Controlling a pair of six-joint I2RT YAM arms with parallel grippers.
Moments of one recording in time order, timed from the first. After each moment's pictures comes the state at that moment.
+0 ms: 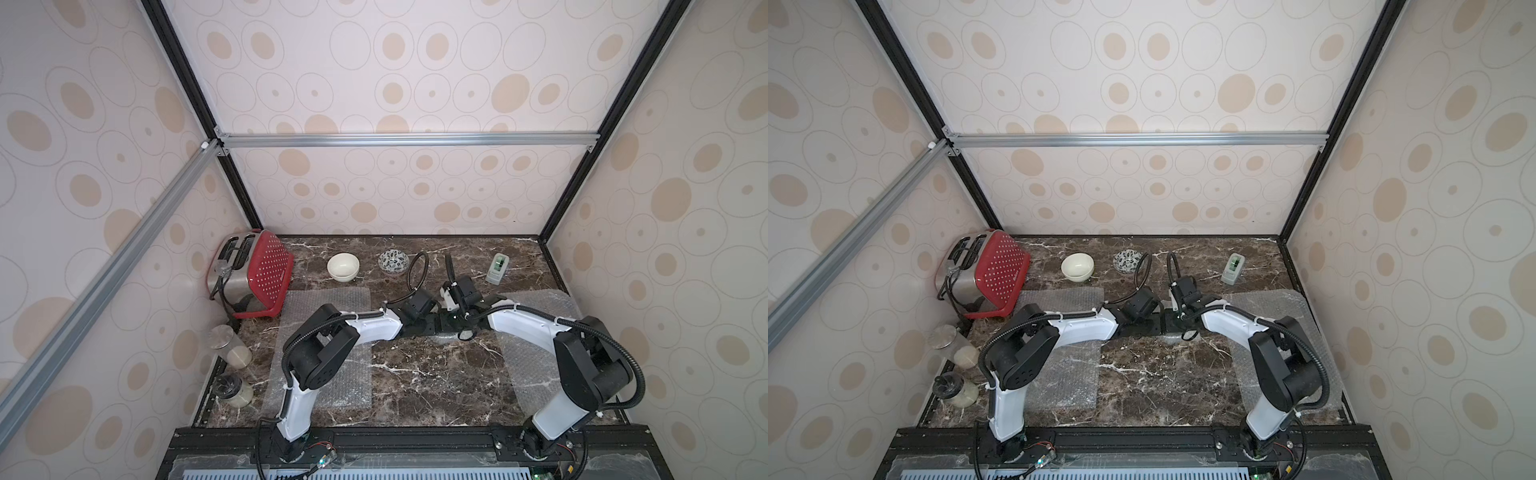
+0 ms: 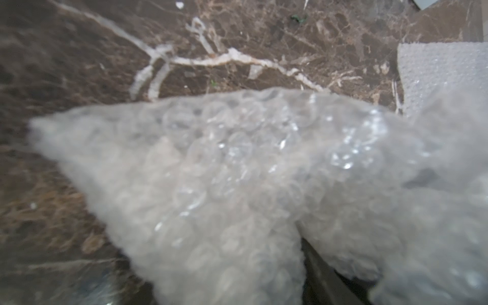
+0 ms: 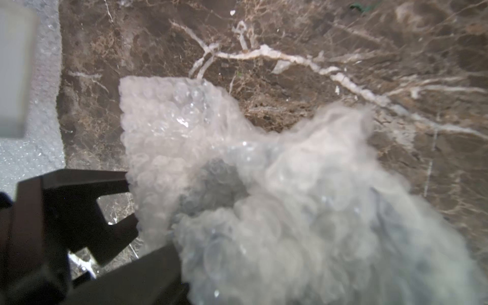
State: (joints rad) left arm -0.85 1.98 1.24 -0.19 -0.01 -0.79; right arm 0.51 1.66 0.99 -0.43 -0.12 0.40
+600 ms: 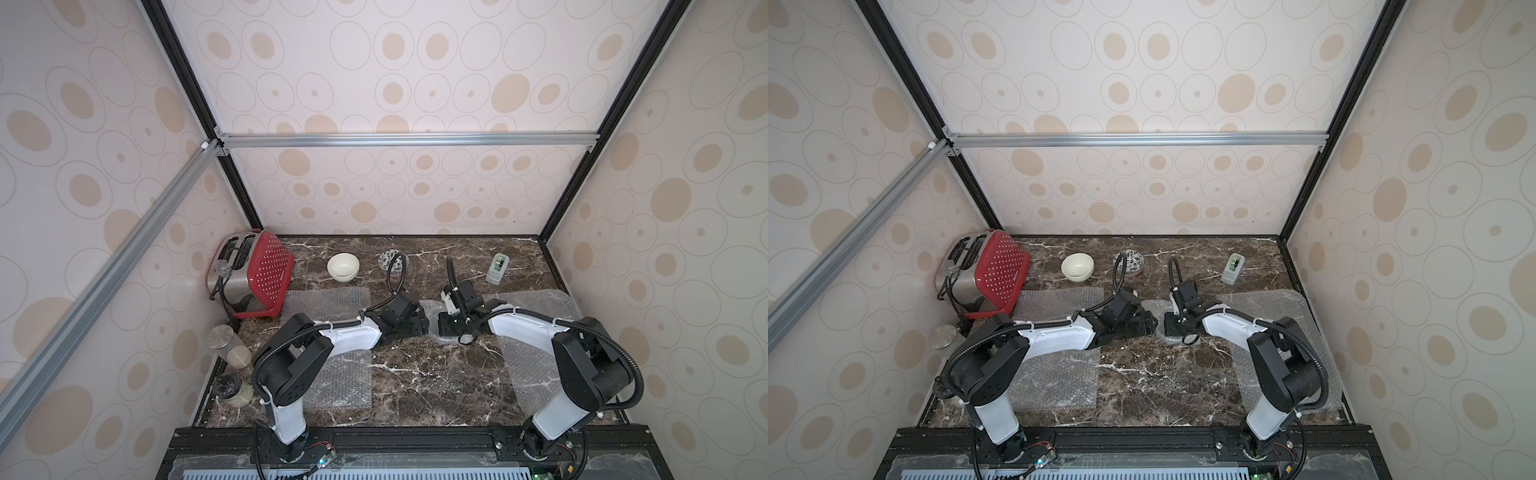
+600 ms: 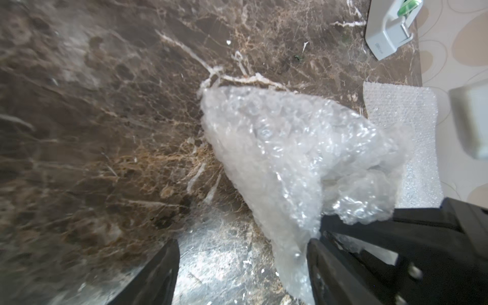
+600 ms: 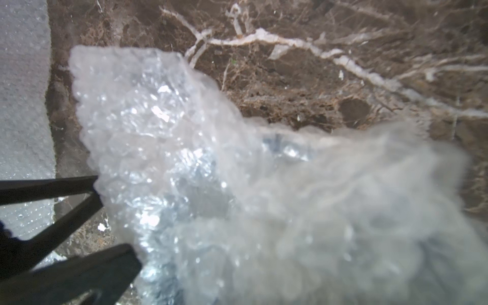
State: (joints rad) left arm -0.81 1.81 1.01 -0.01 0.00 -0.88; right arm 0.51 1.64 0.93 -0.37 -0.13 0.42
